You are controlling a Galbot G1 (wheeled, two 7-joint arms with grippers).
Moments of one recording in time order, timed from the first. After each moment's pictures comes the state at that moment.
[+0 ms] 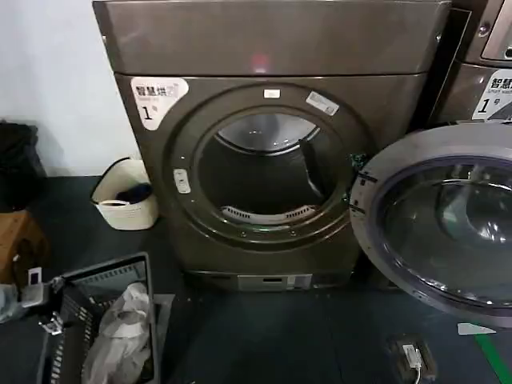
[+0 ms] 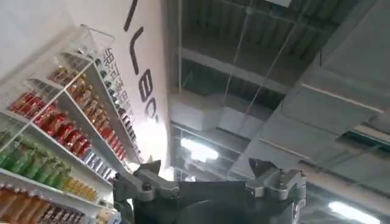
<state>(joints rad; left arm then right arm) 0.67 -0.02 0.38 -1.55 -0.27 0.15 0.53 -1.51 1.03 2.23 1.93 0.06 -0.23 -0.07</state>
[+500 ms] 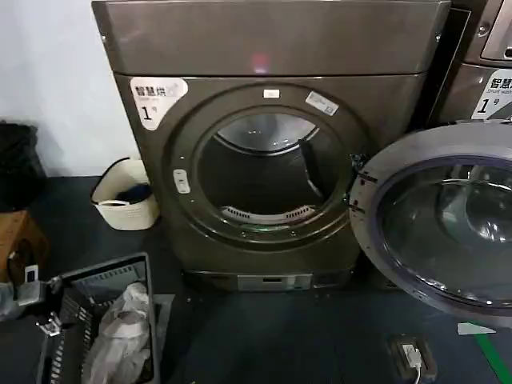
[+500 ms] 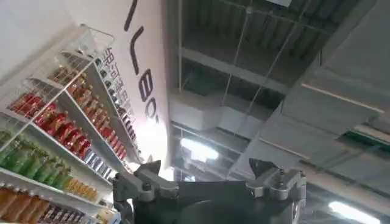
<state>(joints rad) 0.67 0.01 0.38 -1.58 -0.30 0.15 0.56 -1.50 1.03 2.23 1.93 0.06 -0.23 -0.07</state>
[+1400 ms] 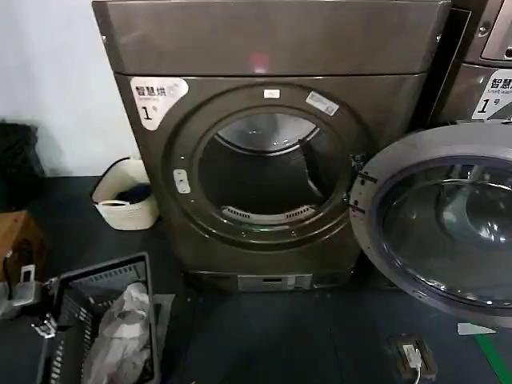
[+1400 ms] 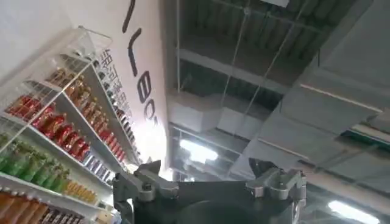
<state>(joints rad) 0.67 0.04 0.38 -1.59 -0.29 0.12 0.60 -1.49 1.02 2.23 1.92 0.05 -0.23 -0.07</state>
